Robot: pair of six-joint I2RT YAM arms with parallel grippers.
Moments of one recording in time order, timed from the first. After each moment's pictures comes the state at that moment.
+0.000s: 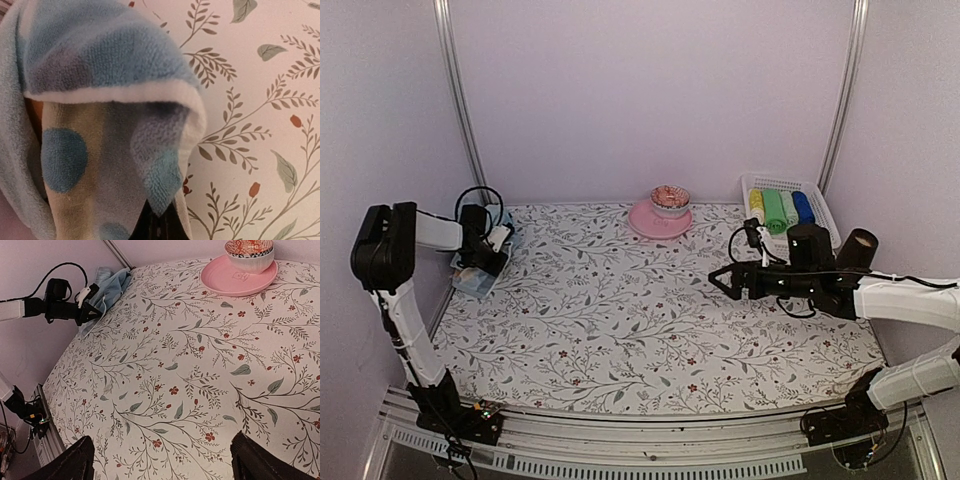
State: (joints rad) left arm 0.05 1.92 1.10 -0.16 -0.04 0.48; right arm 0.62 1.23 0.63 0.14 -0.30 0.41
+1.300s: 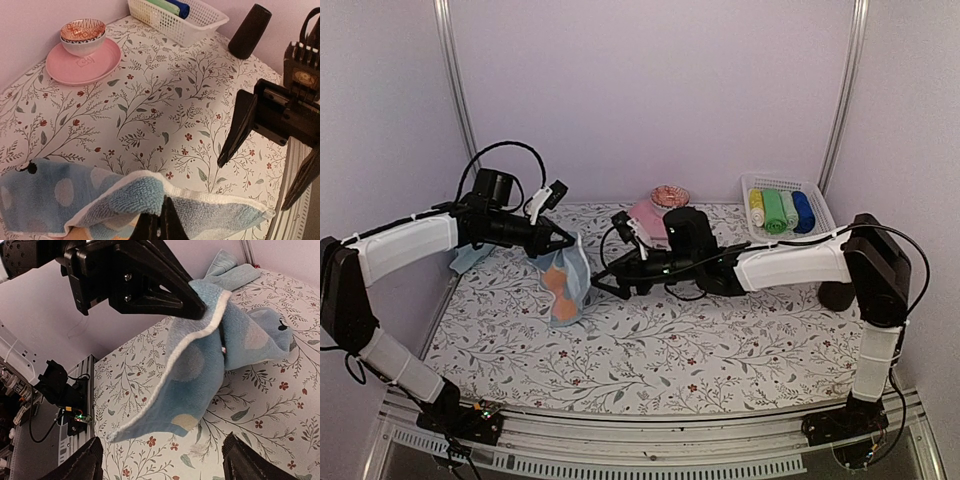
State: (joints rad) left arm -0.35 1.47 1.10 -0.33 0.64 0.24; right arm 0.94 1.93 1.28 0.32 -0.46 0.31
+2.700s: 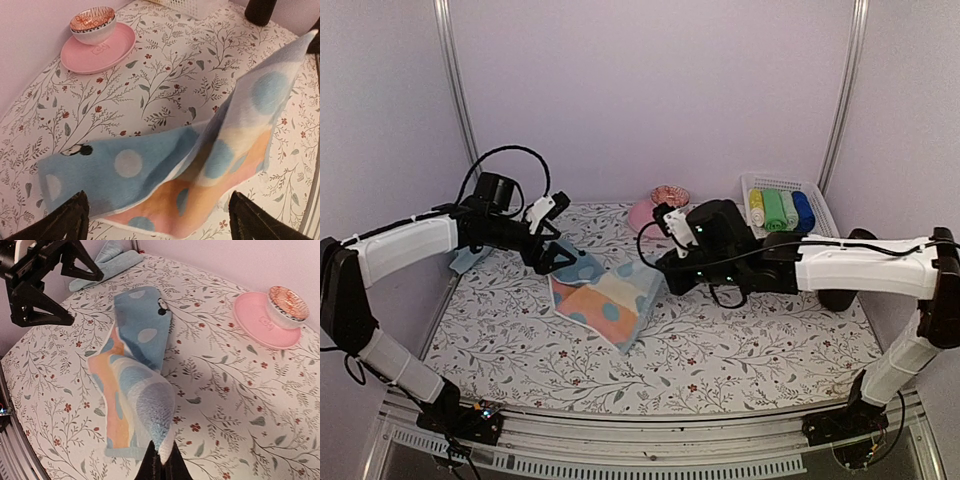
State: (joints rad) left arm -0.35 1.47 1.09 -0.40 0.52 0.43; right arm 1.02 1.61 1.22 -0.19 0.21 0.23
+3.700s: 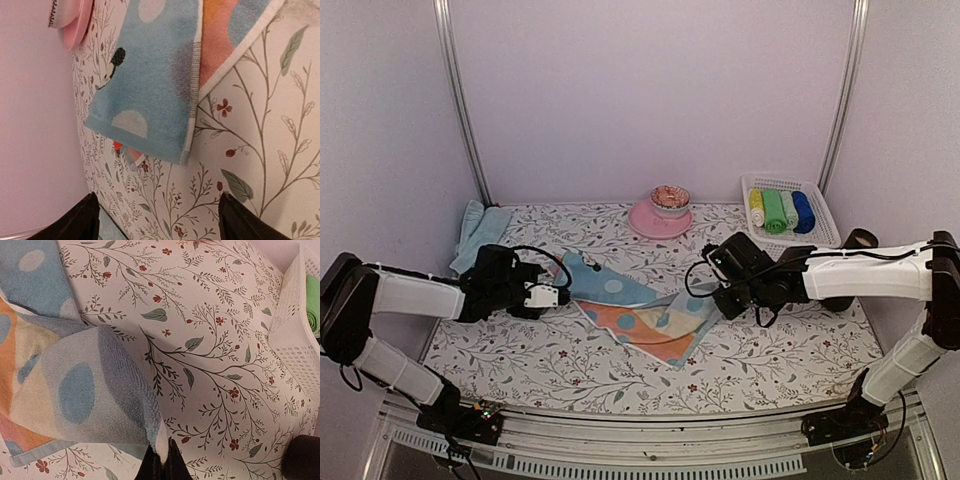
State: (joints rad) left arm -0.40 1.40 0.50 0.20 -0.01 1.33; right arm 0.89 1.54 0.99 -0.46 0.45 0.17
